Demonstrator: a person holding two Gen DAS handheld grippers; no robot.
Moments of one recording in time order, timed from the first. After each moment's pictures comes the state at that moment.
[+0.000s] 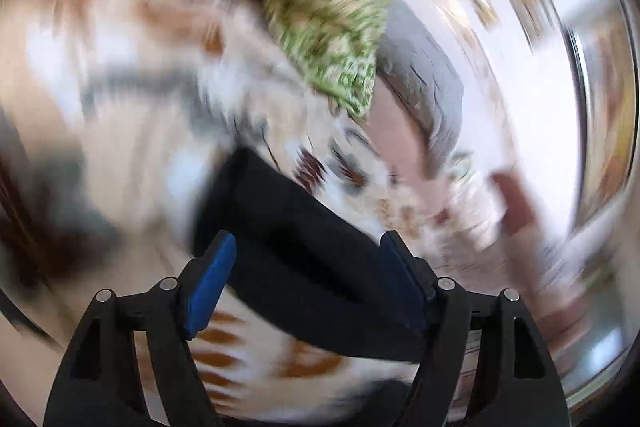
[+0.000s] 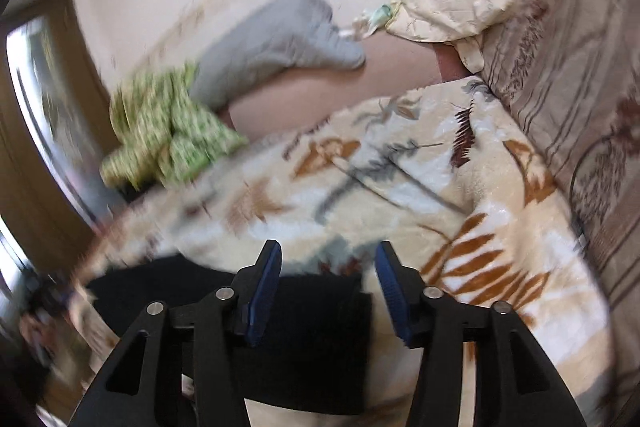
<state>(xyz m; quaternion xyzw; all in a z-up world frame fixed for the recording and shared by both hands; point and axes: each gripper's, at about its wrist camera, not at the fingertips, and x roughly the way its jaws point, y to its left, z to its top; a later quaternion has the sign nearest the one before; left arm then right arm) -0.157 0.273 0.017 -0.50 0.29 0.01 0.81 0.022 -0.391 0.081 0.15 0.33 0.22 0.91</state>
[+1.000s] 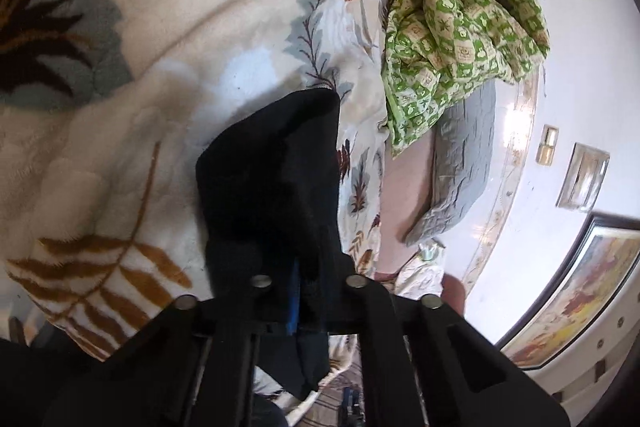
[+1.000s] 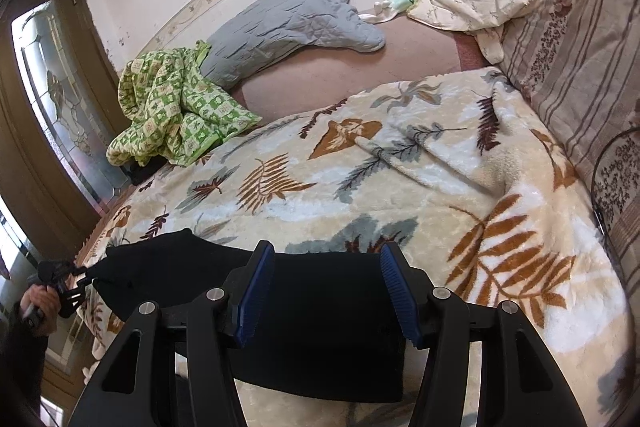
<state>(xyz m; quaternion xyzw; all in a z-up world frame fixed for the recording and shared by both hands) -0.147 0.275 -0.043 -0.71 0.27 0.07 0.65 0.018 -0.358 0.075 0.11 0.35 0.23 0.90</state>
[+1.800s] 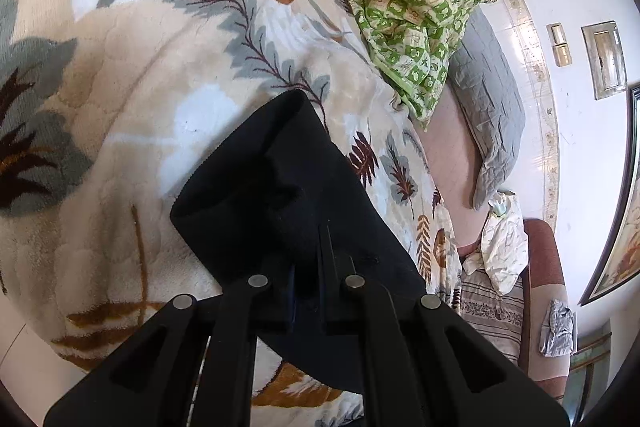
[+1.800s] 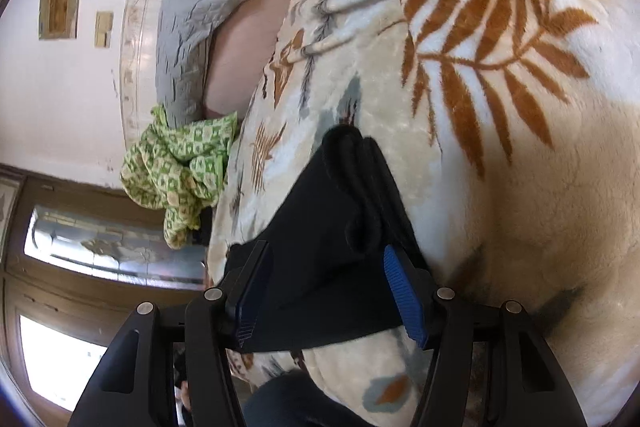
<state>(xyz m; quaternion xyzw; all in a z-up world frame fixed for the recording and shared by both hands) -0.121 0.260 -0.023 -0.53 0.32 0.11 0.78 0.032 -0.411 -0.022 0.44 0.49 0.21 0.72</state>
